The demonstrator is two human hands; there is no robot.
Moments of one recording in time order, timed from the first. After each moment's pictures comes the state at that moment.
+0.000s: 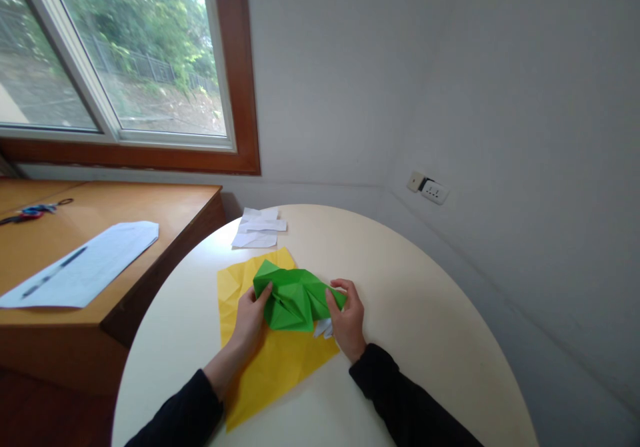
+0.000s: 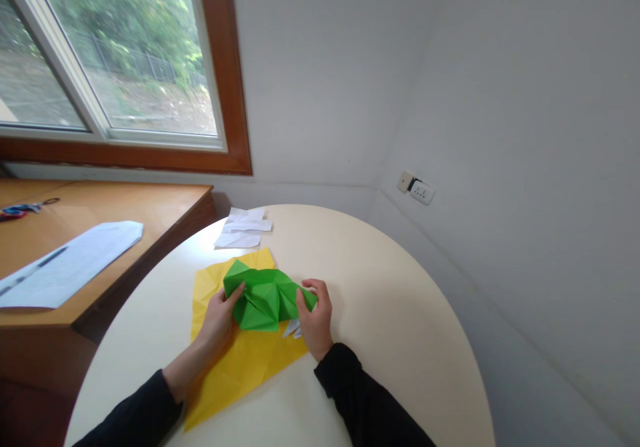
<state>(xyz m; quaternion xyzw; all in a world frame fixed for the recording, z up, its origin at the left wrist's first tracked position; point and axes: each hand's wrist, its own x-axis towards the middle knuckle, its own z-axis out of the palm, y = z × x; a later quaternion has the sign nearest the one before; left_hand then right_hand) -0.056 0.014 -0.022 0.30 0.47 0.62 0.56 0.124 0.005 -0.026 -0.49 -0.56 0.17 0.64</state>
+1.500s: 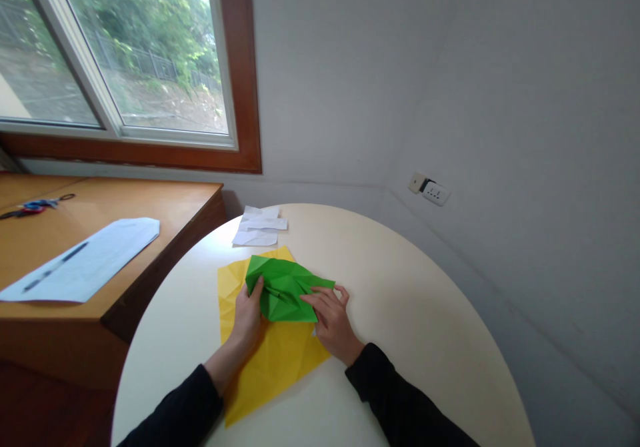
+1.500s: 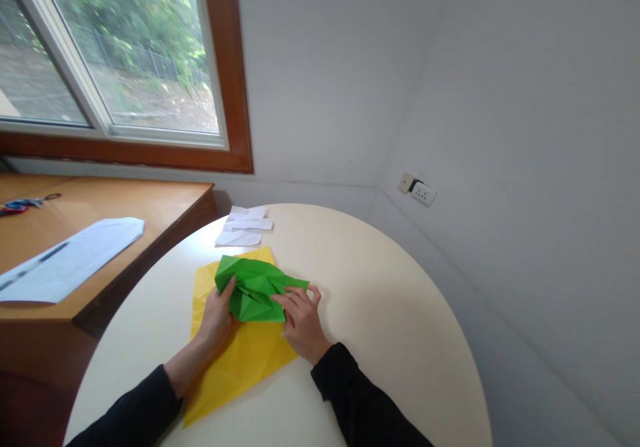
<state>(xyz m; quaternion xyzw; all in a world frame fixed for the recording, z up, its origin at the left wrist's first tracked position) -0.053 0.015 -0.015 0.24 0.45 0.66 0.54 0.124 -0.004 -0.022 -0.38 -0.81 0.02 0.44</state>
